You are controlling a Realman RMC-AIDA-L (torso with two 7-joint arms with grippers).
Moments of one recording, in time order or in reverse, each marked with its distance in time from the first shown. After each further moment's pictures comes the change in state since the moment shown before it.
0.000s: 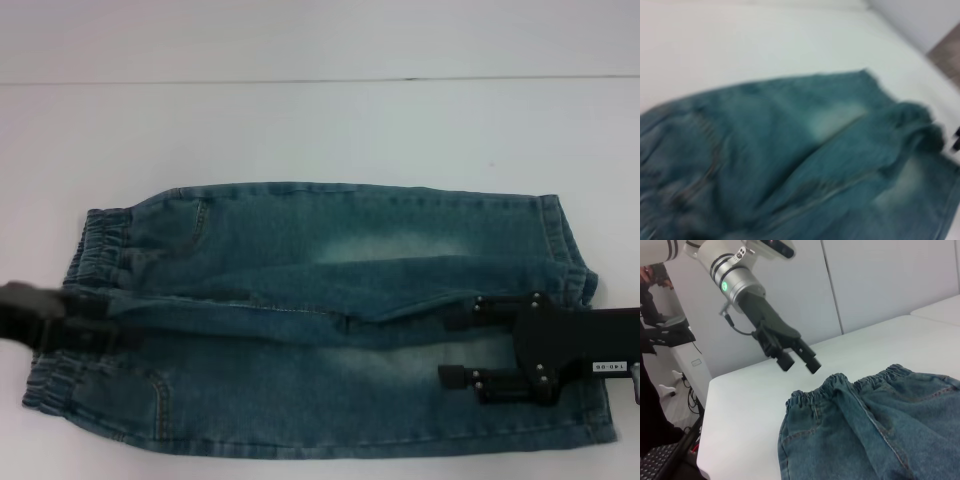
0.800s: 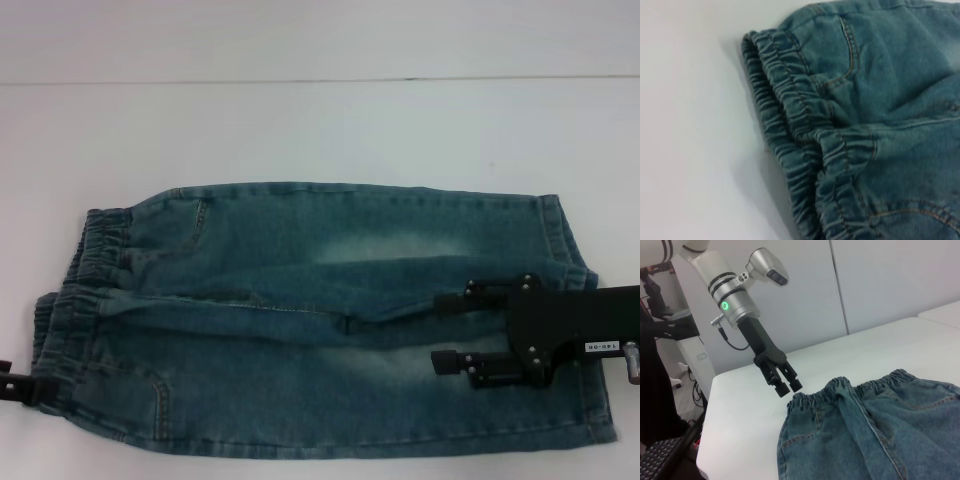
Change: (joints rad) left arm 0.062 -0.011 -0.026 0.059 0.243 -0.118 -0.059; right arm 0.046 -0.010 -0.010 -0.001 -0.003 0.001 0.013
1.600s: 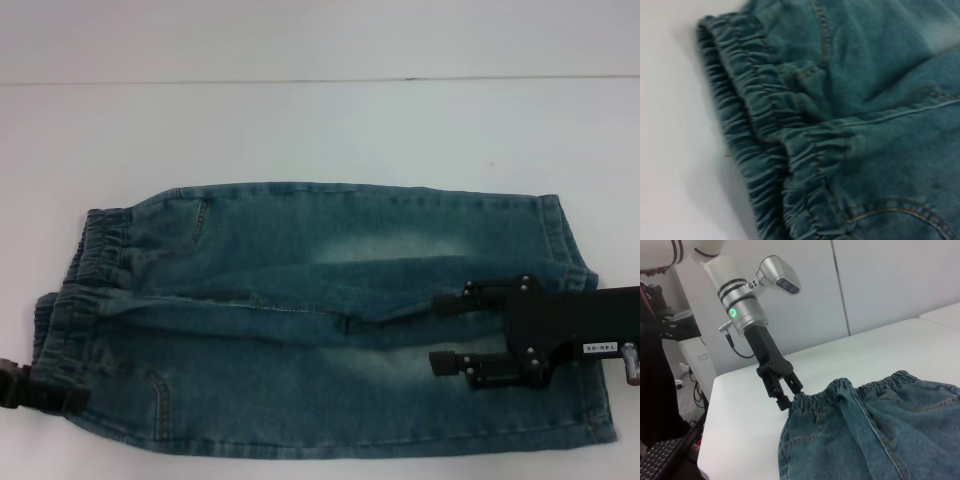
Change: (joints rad) left arm -0.038 -0.001 0.044 -0.085 0.018 -0.020 0.019; right arm 0.000 0.003 0.001 0.002 0.000 0.000 -0.003
